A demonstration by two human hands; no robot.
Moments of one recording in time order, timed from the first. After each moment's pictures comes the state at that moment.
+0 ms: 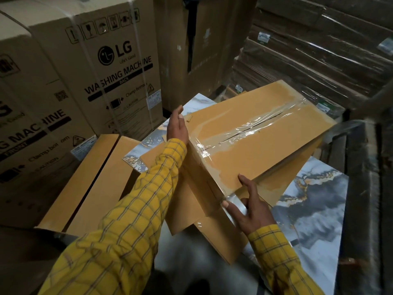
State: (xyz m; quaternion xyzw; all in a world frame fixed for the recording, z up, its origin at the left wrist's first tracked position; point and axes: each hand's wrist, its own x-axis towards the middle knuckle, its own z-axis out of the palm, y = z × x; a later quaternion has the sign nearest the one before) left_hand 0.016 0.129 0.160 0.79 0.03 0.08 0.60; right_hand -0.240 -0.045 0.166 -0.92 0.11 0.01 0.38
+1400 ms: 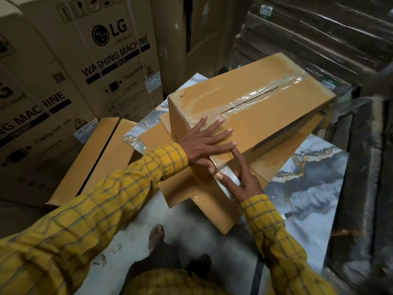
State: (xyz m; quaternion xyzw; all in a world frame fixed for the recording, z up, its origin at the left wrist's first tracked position) left_hand -0.084 0.117 0.160 0.79 -0.61 0.08 0.03; right_hand -0.251 -0.056 0.156 -0.88 0.09 0.00 0.46
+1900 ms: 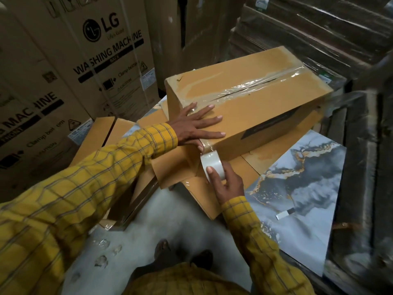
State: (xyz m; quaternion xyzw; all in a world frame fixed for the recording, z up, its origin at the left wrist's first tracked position) left_hand -0.014 0.157 0.166 0.78 -0.62 0.06 -0.02; right_hand -0.236 0.015 0.132 -0.81 0.14 -0.11 0.55
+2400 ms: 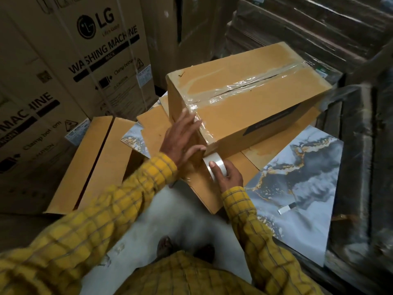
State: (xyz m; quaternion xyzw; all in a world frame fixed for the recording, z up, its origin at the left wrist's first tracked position) left_hand -0.075 0.182 0.126 0.87 -0.35 0.16 0.31; right_hand -0.211 0.021 0.103 -0.80 0.26 -0.08 0.54
